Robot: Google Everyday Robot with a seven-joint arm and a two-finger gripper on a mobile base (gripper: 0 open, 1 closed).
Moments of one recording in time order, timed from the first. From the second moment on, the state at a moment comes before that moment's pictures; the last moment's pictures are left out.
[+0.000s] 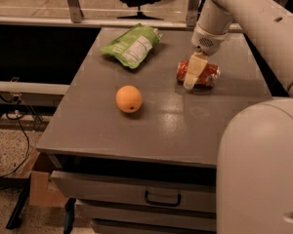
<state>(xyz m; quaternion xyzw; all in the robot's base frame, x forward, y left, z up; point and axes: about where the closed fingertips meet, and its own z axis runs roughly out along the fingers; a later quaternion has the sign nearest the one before) 0.679 -0.158 0.842 -0.56 0.82 0.03 0.08</state>
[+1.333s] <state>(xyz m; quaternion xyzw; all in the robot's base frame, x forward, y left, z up) 0.660 -0.139 0.987 -0.58 0.71 0.17 0.35</state>
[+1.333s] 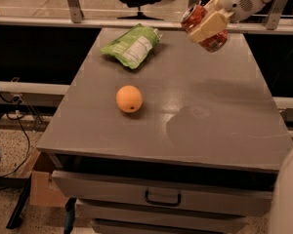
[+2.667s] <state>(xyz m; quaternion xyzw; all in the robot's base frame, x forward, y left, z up) 0.633 -0.153 0.948 -0.46 0.62 0.37 0.51</state>
